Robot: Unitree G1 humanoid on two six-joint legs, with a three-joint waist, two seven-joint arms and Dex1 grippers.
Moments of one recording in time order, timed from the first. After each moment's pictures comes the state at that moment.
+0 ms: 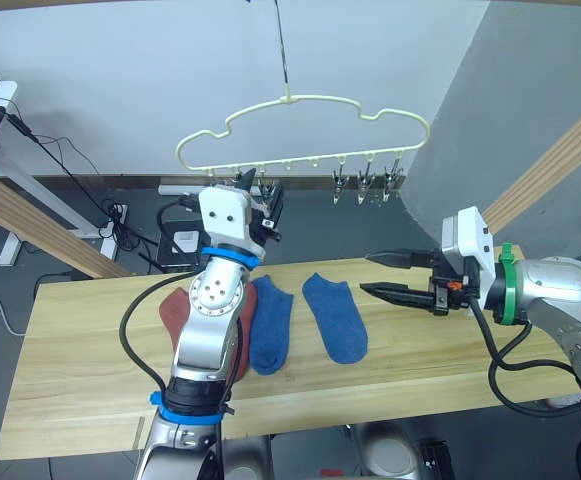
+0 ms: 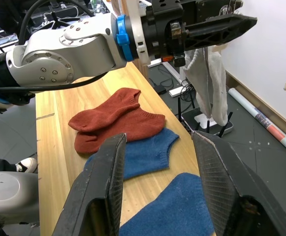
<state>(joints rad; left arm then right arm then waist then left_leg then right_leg) -0.38 0.11 -0.05 -0.20 0.04 0.12 -0.11 -0.33 -0.80 -0.04 -0.60 0.70 0.71 0.87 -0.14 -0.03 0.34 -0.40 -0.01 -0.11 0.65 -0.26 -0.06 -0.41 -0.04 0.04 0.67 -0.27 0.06</state>
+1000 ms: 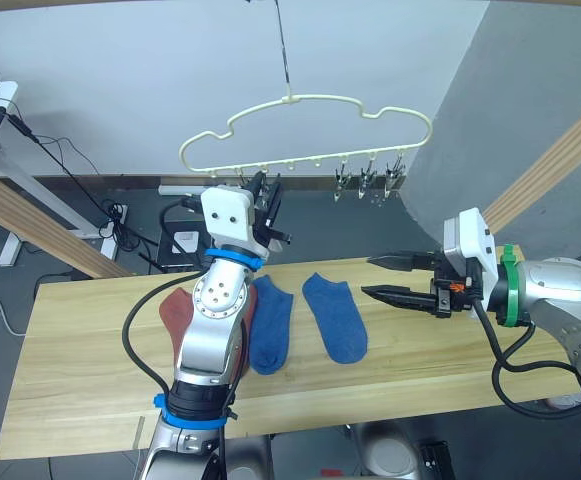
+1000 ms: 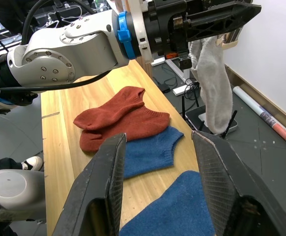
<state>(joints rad) -0.36 0.09 -0.07 -0.23 0.05 0.13 -0.10 -0.32 -0.82 -0.04 -0.60 0.73 0.71 0.87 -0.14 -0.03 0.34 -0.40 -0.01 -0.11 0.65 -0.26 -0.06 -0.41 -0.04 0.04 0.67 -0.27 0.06</state>
